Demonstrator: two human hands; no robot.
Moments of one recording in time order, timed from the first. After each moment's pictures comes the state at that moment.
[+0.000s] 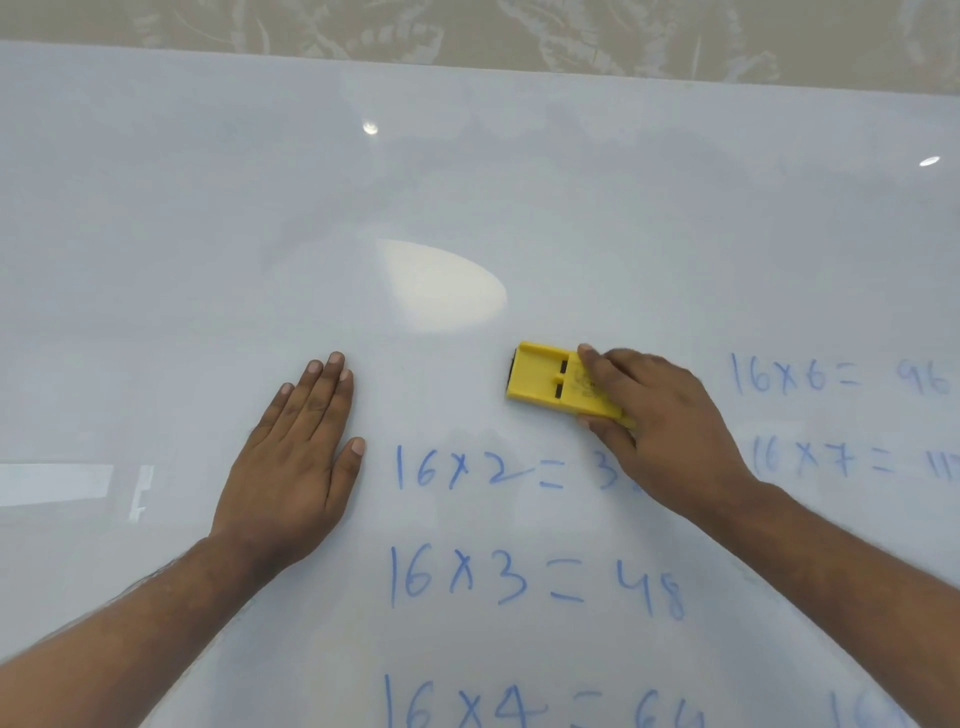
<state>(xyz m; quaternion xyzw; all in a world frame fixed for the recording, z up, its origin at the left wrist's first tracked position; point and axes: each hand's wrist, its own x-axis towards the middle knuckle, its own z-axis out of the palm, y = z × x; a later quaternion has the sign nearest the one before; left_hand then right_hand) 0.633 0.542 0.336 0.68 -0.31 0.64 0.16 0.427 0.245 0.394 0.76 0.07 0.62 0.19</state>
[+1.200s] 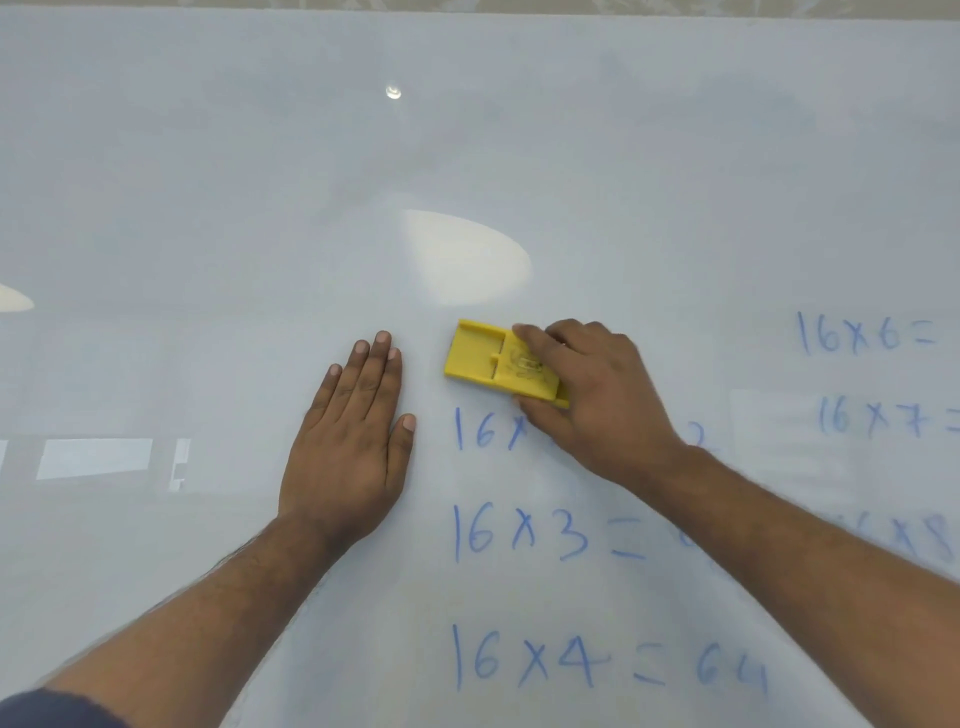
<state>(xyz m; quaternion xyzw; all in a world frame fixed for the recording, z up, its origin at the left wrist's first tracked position) 0.636 0.541 0.321 0.67 -0.31 0.65 0.18 0.478 0.335 0.384 0.76 0.11 0.62 0.16</state>
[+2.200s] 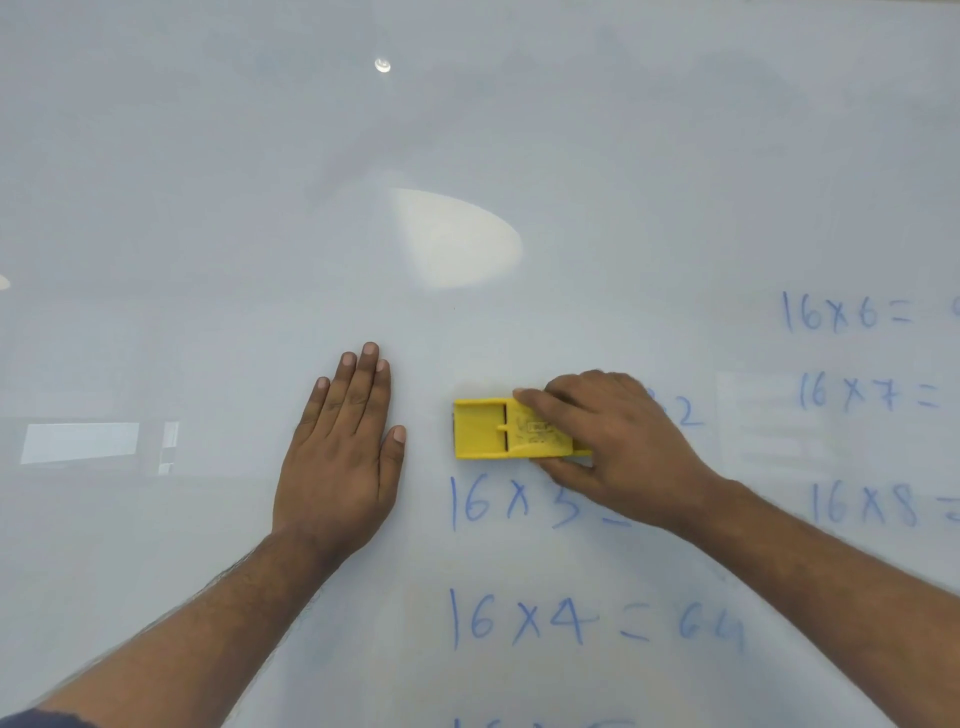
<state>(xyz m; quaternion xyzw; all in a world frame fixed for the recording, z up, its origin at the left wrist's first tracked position) 0.639 0.544 0.287 0.68 -0.30 0.64 0.19 0.464 0.309 0.335 0.77 0.18 0.56 0.24</state>
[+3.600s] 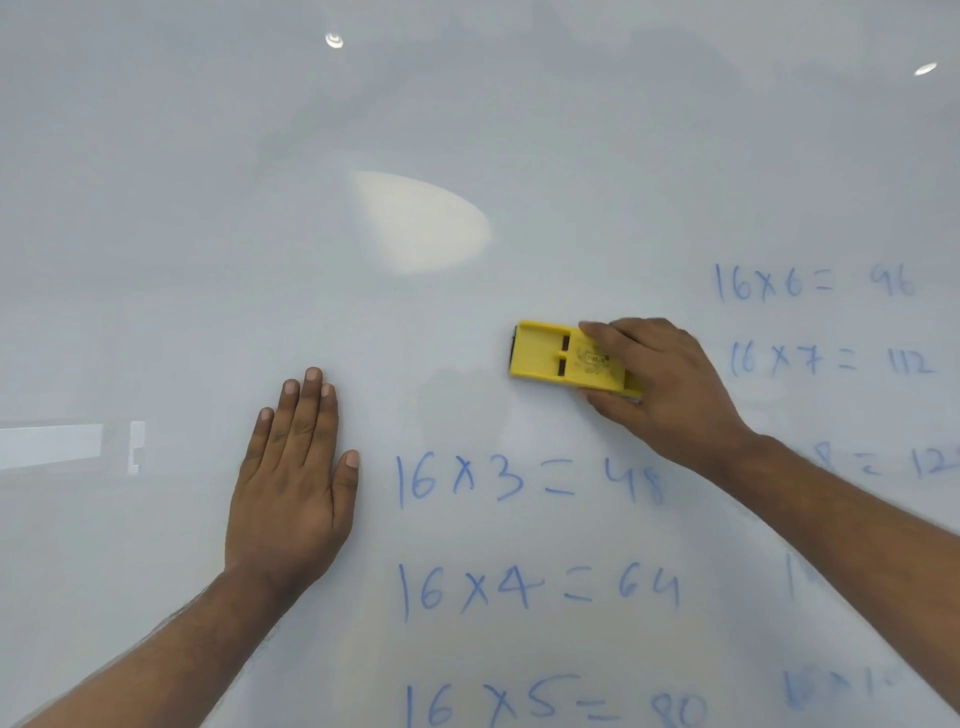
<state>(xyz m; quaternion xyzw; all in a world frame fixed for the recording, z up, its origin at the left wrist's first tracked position) 0.628 0.535 0.247 0.71 -0.29 0.61 0.20 0.420 0.234 0.345 0.76 0.09 0.63 0.16</state>
